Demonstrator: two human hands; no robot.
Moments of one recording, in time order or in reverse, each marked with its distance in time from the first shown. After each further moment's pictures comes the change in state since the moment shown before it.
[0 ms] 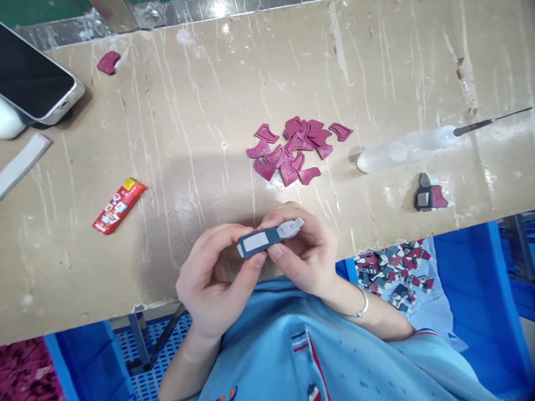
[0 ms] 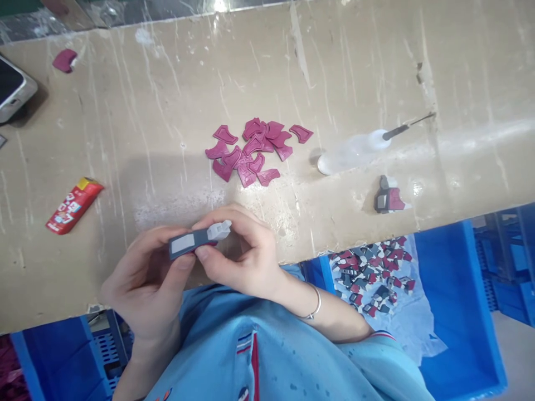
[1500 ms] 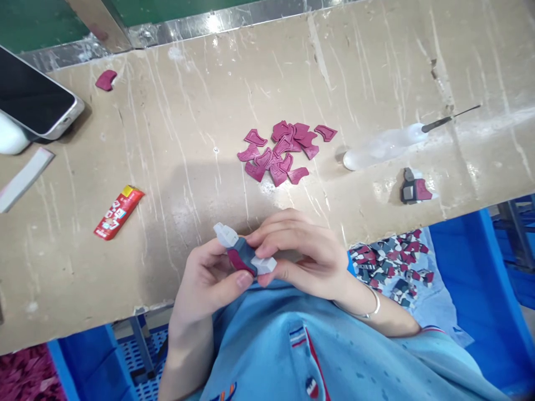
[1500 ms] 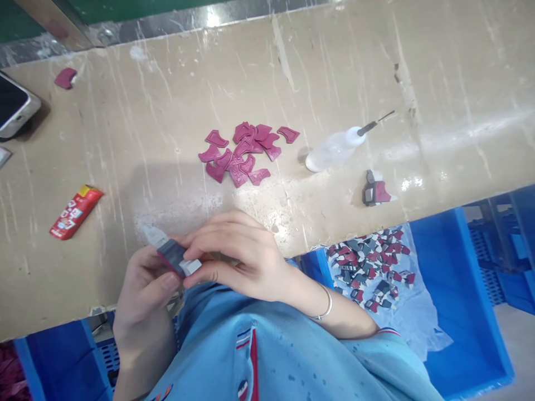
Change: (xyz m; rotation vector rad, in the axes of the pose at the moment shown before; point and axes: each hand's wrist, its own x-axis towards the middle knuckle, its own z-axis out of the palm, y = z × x) left_hand 0.025 0.001 -0.012 -0.488 -0.343 -0.408; right_hand 0.010 -0.014 -0.024 -0.160 -0.249 -0.236
